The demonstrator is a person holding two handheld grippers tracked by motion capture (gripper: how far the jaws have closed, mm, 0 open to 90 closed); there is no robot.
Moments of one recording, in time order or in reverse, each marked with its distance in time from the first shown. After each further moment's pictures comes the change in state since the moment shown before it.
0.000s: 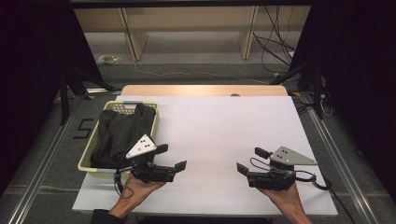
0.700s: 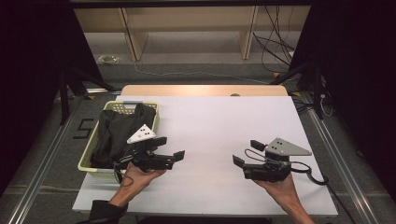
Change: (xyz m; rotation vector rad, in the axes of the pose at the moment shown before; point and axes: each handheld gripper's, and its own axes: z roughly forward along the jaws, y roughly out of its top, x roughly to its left) left arm 0.019 0.018 0.009 0.037 0.019 -0.032; right arm -0.001 0.018 0.014 -0.002 0.011 -0.018
